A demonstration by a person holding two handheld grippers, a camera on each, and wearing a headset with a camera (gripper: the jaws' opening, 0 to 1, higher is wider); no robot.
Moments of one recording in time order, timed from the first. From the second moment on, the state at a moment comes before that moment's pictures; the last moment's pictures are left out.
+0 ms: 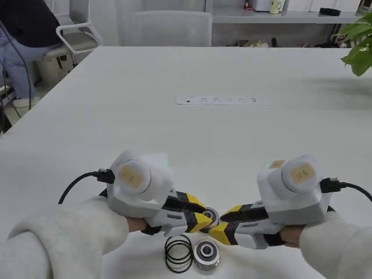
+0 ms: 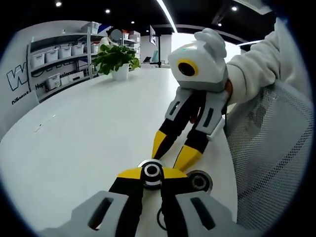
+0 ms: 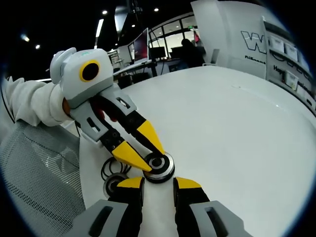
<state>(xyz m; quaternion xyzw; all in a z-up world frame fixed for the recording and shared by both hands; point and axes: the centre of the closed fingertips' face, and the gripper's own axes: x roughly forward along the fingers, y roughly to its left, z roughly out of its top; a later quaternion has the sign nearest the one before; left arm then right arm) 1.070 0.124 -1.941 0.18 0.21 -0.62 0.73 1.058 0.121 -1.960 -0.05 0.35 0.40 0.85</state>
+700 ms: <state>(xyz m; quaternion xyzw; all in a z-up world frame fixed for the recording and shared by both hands) 1.070 0.123 -1.939 0.16 0.20 -0.62 0.74 1.059 0.115 -1.961 -0.11 0.34 0.40 0.84</state>
